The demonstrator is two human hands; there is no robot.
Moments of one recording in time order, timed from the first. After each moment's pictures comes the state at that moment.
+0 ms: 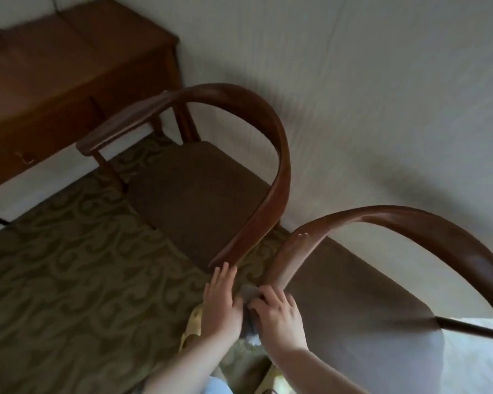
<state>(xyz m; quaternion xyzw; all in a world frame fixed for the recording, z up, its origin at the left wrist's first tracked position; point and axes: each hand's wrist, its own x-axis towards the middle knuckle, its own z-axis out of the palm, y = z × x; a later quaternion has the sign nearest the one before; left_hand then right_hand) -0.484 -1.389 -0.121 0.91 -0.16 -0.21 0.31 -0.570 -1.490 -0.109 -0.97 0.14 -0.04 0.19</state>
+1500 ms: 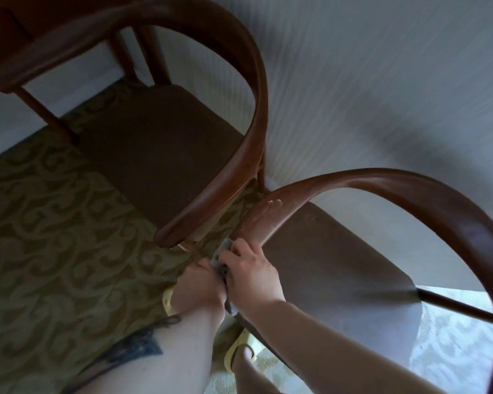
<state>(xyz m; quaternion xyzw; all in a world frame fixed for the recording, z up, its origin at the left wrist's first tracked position) -0.504 -1.465 -0.141 0.95 0.06 -0.30 0.06 -0.550 -1.545 -0.113 -0.96 0.13 0.06 0.25</state>
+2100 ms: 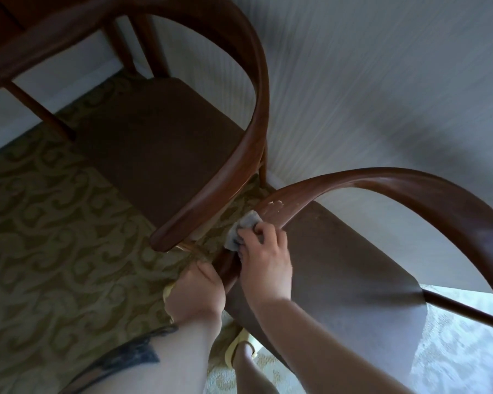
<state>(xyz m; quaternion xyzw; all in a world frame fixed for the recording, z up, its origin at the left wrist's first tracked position) -0.513 -1.467 -0.147 0.97 0.12 -0.20 0.13 -0.542 -1.566 -0.138 -0.94 0.25 -0.09 0.21</state>
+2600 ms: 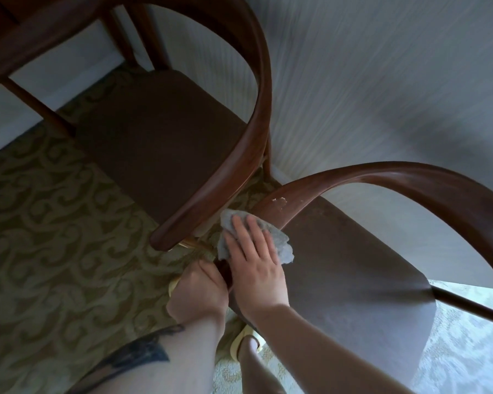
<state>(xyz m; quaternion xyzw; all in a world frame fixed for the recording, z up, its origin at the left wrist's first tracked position) -0.520 -1.469 -0.152 0.97 0.10 -0.11 0.17 -0.551 -1.557 -0.160 -0.98 0.11 -0.03 0.13</state>
